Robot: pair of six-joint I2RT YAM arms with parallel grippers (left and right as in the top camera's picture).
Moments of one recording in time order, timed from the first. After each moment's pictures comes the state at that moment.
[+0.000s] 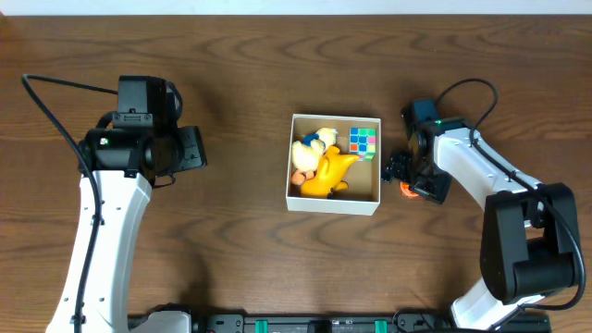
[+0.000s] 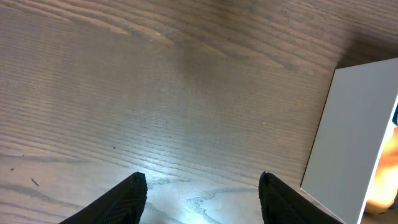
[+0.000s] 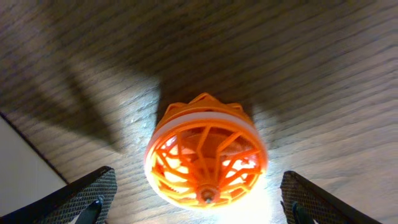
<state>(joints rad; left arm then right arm) -0.03 1.35 1.28 -1.08 0.02 -0.23 0.19 1.81 1.10 -0.88 0.02 0.68</state>
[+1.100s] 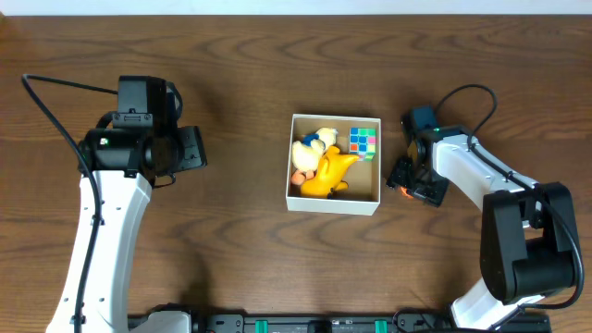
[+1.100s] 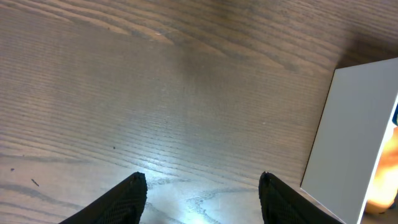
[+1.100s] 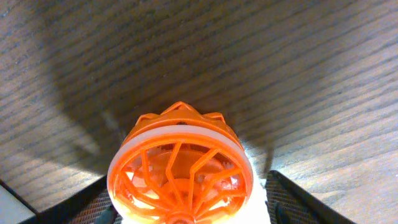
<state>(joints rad) -0.03 1.35 1.28 -1.08 0.02 -0.23 0.19 1.81 1.04 -0.82 0.06 0.69</state>
